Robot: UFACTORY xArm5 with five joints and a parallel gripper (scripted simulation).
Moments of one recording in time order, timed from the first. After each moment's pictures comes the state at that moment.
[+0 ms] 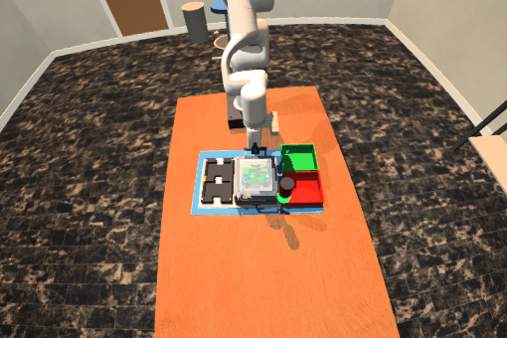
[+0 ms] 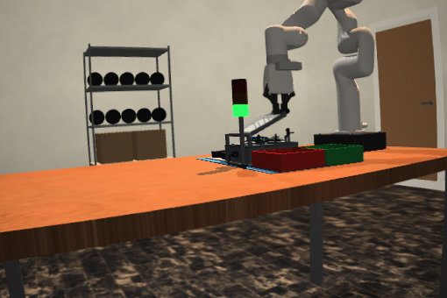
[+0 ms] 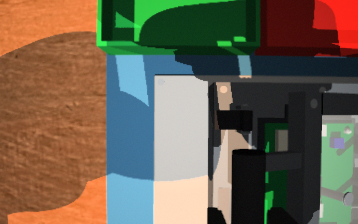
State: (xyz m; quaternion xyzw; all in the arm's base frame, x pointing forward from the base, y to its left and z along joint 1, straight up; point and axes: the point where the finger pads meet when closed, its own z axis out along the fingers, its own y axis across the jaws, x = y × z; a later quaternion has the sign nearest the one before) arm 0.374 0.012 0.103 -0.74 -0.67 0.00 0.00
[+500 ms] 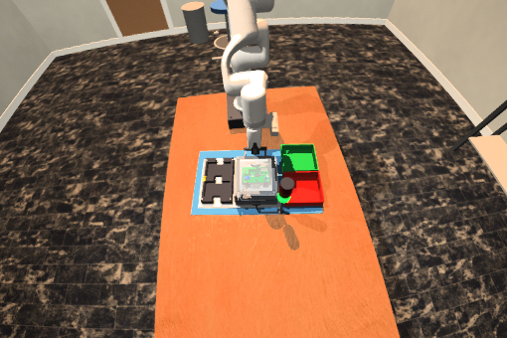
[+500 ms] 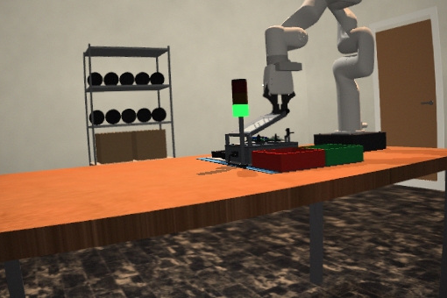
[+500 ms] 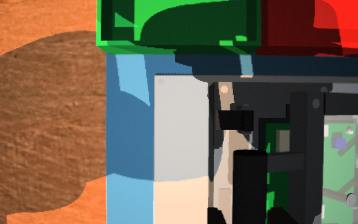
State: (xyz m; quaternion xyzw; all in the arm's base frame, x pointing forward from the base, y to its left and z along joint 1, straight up) arm 0.374 0.013 0.101 -0.74 -0.67 0.00 0.00
